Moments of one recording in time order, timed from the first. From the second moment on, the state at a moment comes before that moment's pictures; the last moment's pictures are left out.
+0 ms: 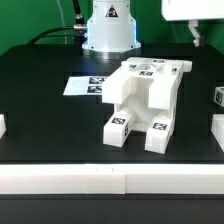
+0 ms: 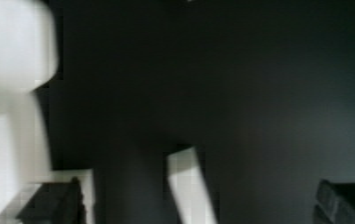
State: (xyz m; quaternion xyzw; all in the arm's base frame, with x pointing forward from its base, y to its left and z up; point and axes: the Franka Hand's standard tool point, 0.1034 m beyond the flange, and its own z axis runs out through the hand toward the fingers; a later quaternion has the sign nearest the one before) arm 0.501 0.176 0.128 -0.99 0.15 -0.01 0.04
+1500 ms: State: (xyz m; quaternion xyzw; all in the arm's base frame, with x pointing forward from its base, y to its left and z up) arm 0.445 0.226 0.039 -1.00 0.06 -0.02 0.02
